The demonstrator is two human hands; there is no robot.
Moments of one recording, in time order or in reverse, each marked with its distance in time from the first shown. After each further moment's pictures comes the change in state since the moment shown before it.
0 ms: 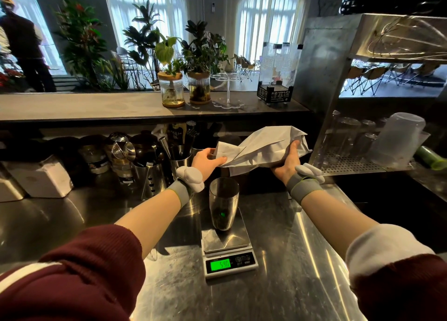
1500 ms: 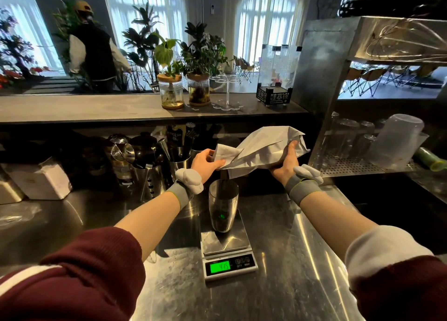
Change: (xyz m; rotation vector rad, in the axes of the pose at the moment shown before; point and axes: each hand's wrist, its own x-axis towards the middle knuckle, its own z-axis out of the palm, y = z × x) left_hand -0.001 -0.001 0.000 0.015 0.002 0.023; right_hand -0.016 -0.002 0.008 0.002 0.005 0.032
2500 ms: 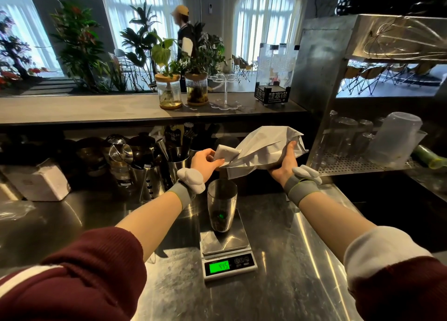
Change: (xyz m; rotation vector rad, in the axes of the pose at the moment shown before) left_hand 0.000 0.002 0.003 0.083 0.033 0.041; right_hand 0.000 0.001 -0.003 -0.013 0.025 -0.007
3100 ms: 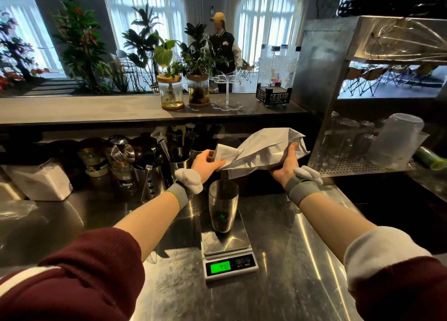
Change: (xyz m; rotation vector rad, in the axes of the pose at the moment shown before) left_hand 0.000 -0.001 -0.003 -0.089 -0.064 -0.073; right_hand -0.002 0.001 0.000 -0.007 -0.032 -0.003
